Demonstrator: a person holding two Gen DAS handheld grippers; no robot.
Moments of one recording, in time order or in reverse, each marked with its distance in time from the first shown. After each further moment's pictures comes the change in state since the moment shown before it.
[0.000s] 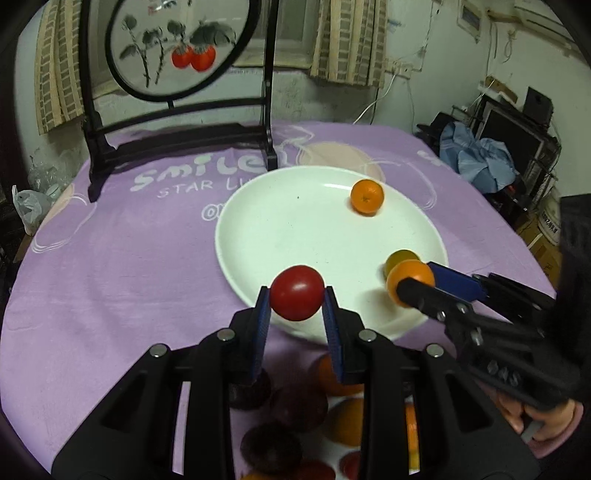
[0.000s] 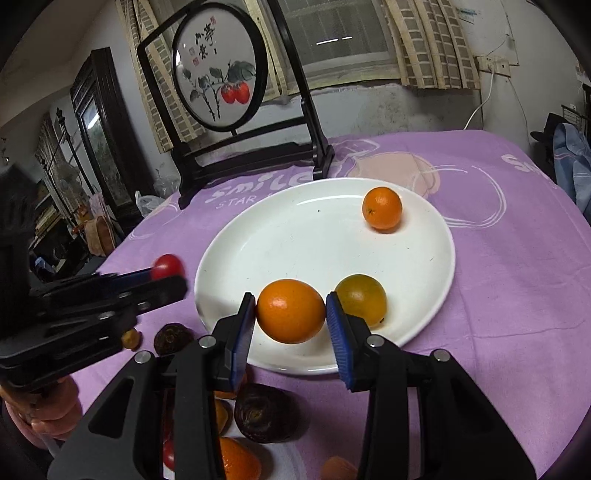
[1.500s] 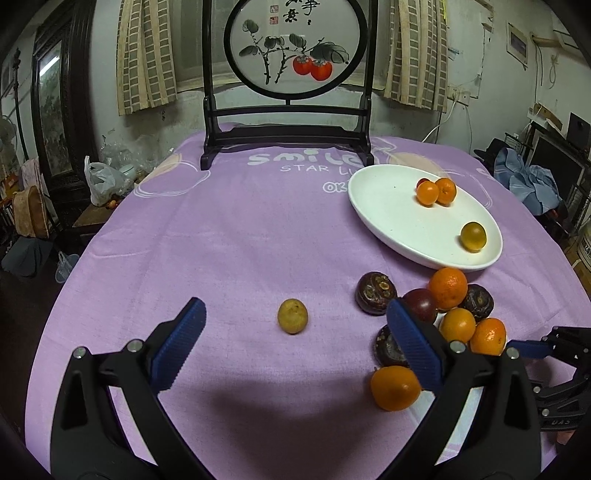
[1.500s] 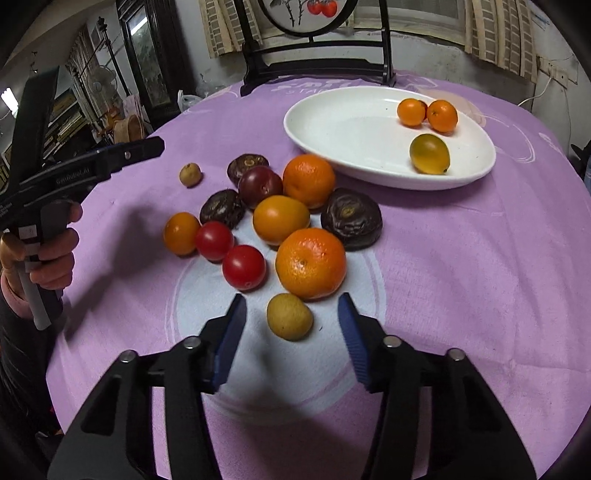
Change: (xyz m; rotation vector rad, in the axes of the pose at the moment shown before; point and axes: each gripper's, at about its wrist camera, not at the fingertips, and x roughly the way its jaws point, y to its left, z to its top) left arm -0.088 0.077 -0.089 -0.123 -0.099 0.214; right arm -0.046 0.058 -0.095 -0.212 0.303 0.078
